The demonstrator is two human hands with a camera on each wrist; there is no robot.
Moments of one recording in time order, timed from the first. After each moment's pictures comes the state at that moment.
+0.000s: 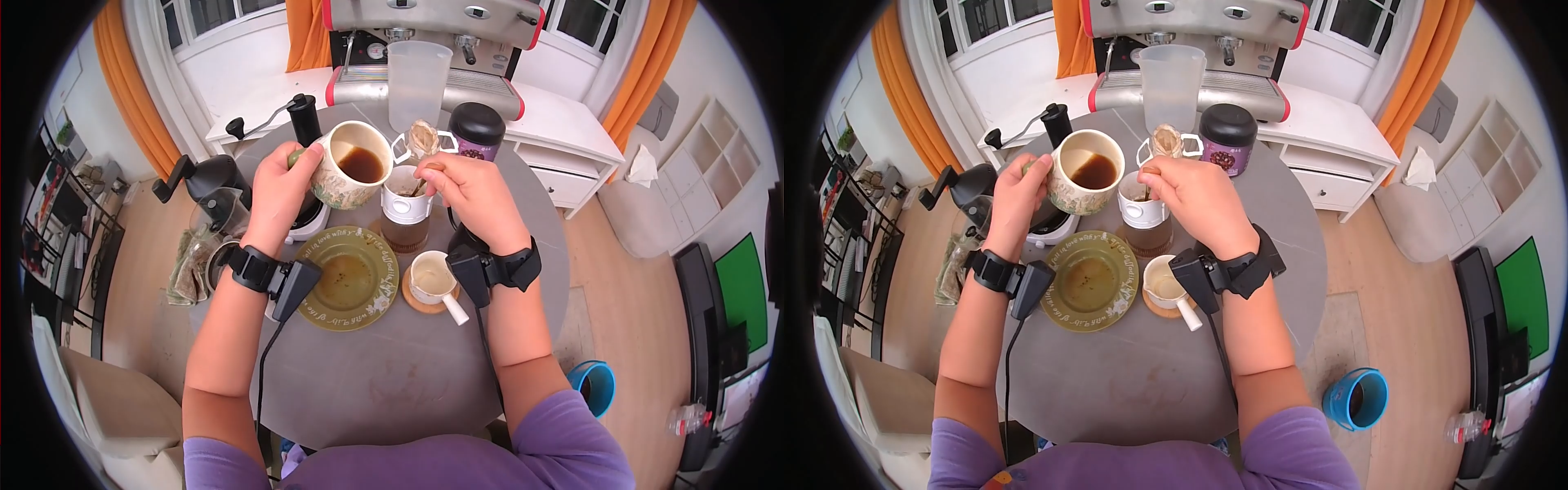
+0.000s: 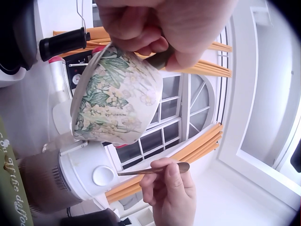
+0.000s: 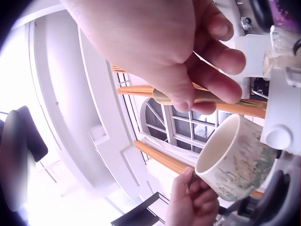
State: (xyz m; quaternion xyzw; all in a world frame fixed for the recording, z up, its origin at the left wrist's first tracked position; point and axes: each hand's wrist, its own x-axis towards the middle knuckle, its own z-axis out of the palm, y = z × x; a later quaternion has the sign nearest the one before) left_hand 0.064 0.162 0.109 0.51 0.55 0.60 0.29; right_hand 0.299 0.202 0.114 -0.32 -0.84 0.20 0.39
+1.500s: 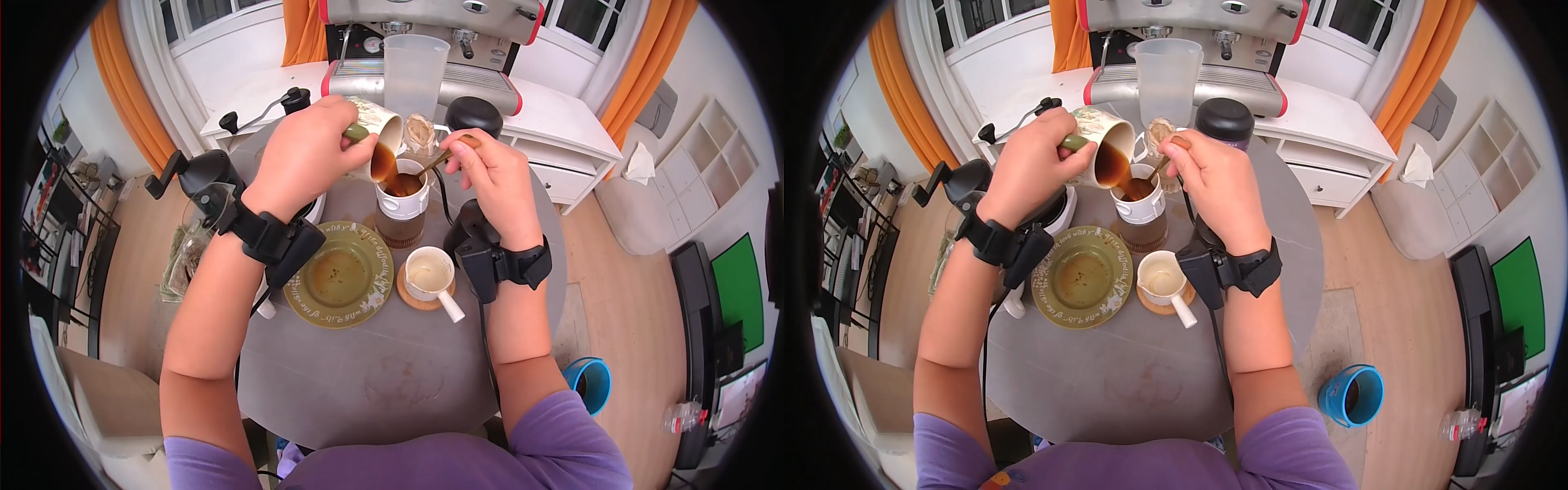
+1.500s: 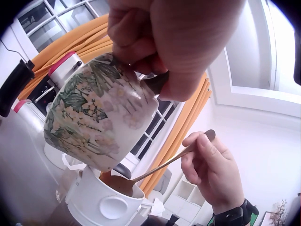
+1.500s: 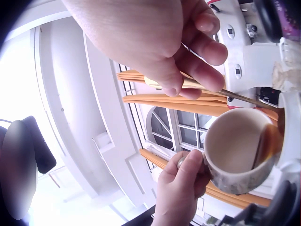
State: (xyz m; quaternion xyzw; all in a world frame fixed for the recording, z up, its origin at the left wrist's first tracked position) left_hand 0.098 0.170 0.154 0.77 0.53 0.35 -0.08; right_hand 0.311 0.198 0.123 -0.37 -0.77 0.22 0.48
